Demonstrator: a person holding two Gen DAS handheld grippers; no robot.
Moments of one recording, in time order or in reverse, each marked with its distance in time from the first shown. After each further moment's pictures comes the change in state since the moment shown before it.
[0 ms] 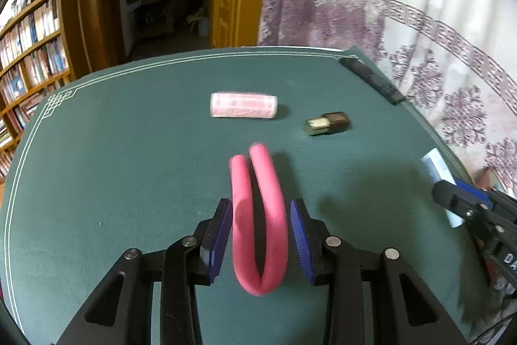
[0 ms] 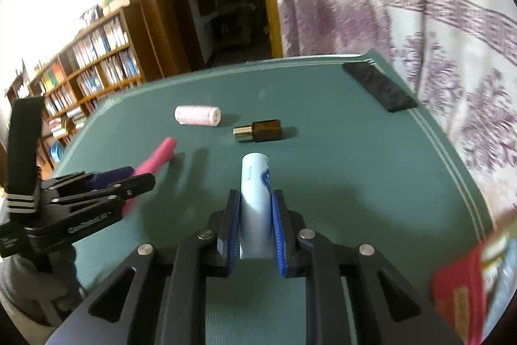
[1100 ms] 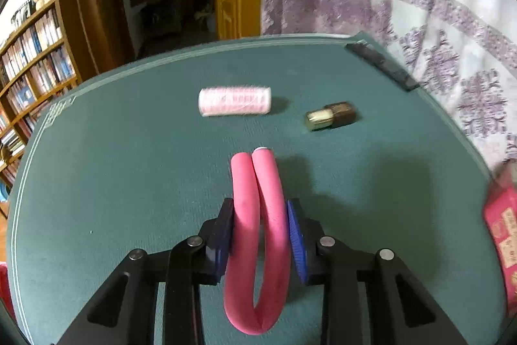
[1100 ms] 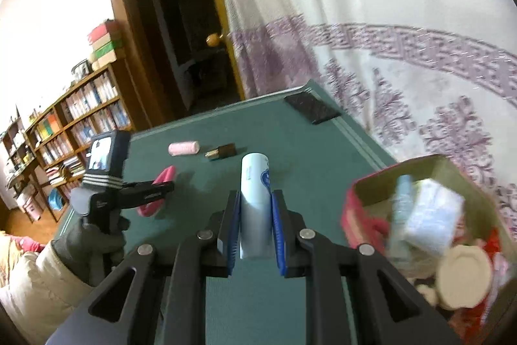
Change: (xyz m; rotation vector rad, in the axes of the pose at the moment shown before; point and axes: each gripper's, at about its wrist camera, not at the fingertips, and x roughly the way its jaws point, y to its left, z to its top) left arm 0.017 -0.021 0.007 0.032 0.030 0.090; right arm -0.137 -0.045 -0.050 0.127 -0.191 -0.078
